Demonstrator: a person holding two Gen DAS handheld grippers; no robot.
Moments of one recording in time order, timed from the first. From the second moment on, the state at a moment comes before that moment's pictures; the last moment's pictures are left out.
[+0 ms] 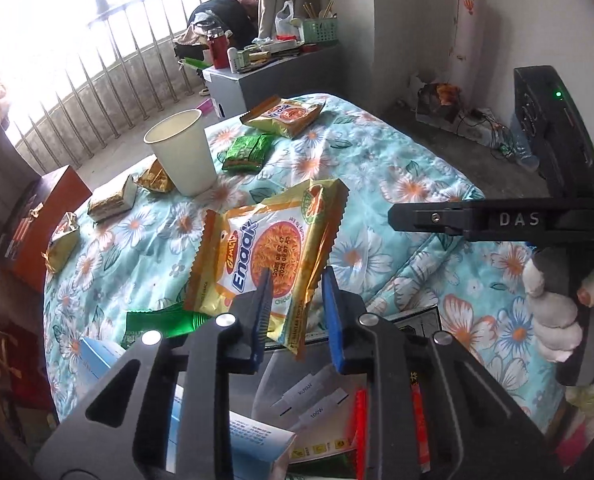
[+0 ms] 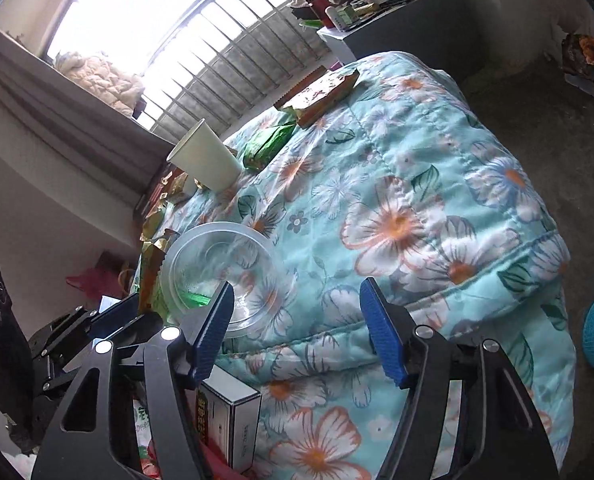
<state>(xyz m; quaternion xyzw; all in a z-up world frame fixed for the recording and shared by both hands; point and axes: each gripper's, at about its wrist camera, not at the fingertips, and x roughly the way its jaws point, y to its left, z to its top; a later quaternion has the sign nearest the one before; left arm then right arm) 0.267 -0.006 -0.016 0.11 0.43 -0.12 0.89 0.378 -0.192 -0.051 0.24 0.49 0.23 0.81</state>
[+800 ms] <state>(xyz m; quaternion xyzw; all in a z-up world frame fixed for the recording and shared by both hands) 0.255 0.010 0.007 0.04 0.38 -0.13 0.91 0.375 -0.200 -0.052 0.26 0.47 0.22 0.81</state>
